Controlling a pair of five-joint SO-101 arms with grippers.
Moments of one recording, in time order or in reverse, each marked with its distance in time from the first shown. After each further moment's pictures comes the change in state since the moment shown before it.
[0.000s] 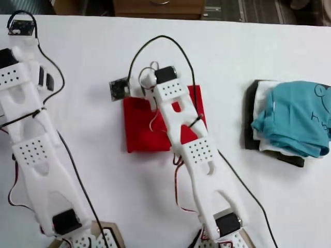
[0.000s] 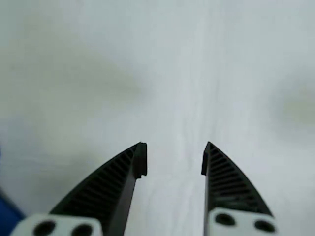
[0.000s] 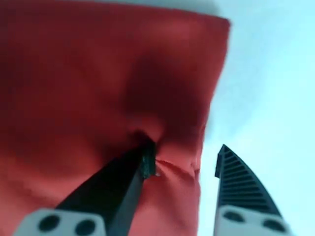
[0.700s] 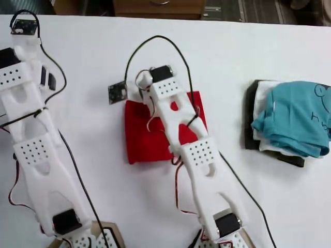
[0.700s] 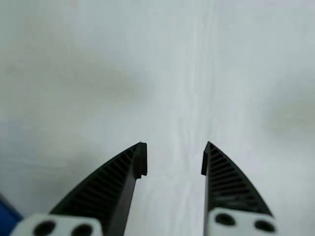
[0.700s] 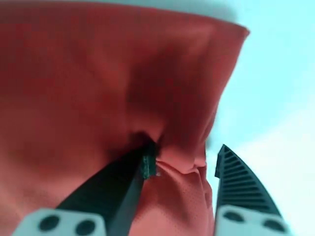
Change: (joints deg) left arm 0.4 0.0 0.0 0.0 0.0; right arm -1.6 -8.5 15.2 2.5 -4.2
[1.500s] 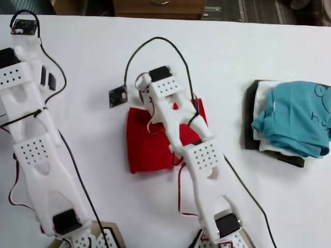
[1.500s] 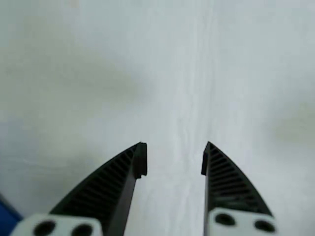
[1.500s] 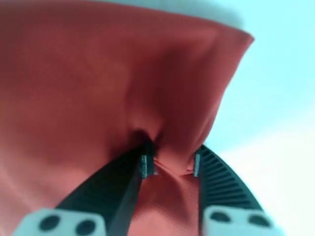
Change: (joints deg) left arm 0.0 0.0 0.0 0.0 0.0; right arm -0.4 -6.6 14.0 0.2 -1.0
